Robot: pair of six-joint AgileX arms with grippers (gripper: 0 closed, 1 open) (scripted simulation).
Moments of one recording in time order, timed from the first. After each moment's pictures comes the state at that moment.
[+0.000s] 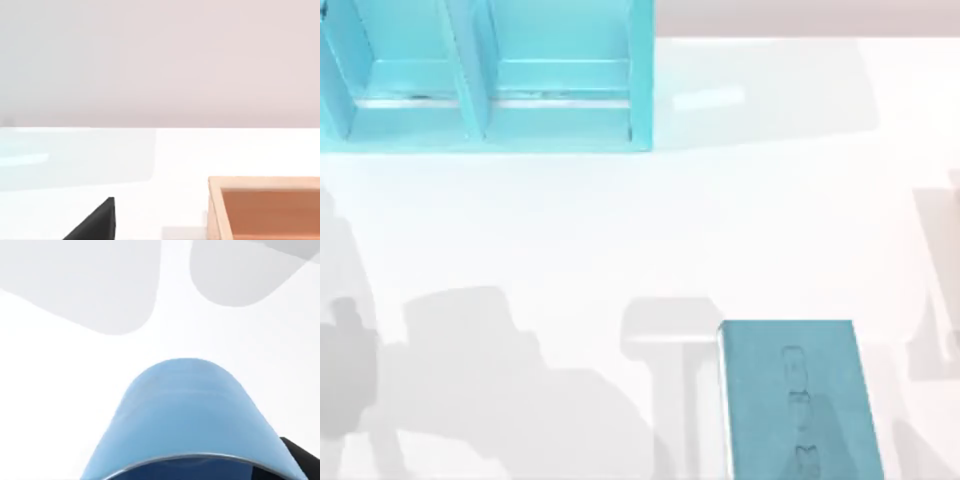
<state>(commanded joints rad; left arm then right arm) 0.30 1.71 1.25 -1.11 -0.10 1.43 0.00 0.00 0.00 0.00 0.00 0.00</state>
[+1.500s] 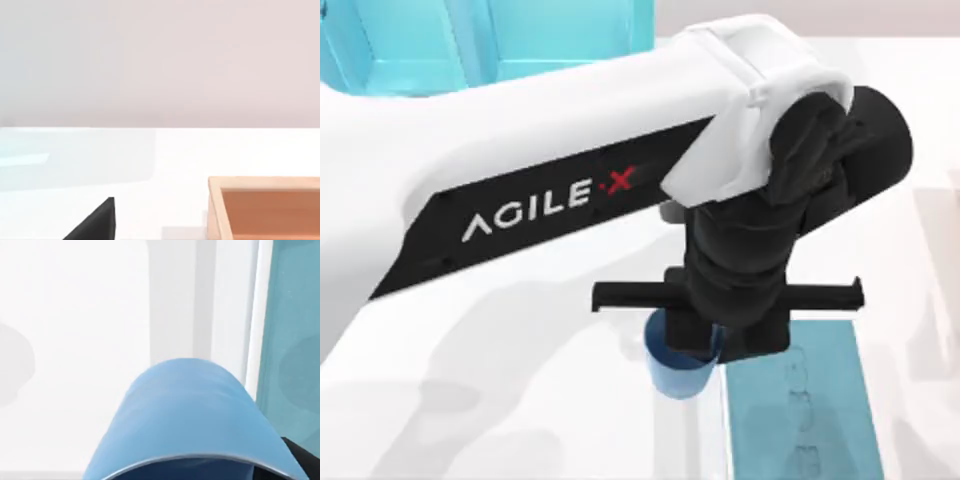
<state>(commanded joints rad) -1.03 2.01 1.80 -1.38 -0.03 -0.99 0.00 0.00 0.00 0.00 0.00 0.00</state>
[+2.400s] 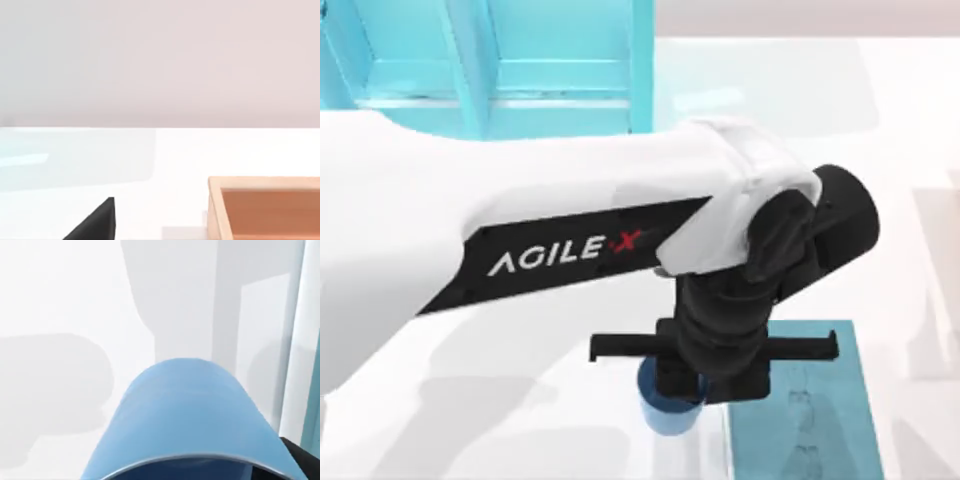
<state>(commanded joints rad) -1.02 2.00 1.56 -1.15 -0.03 -0.99 0.00 0.00 0.00 0.00 0.00 0.00</state>
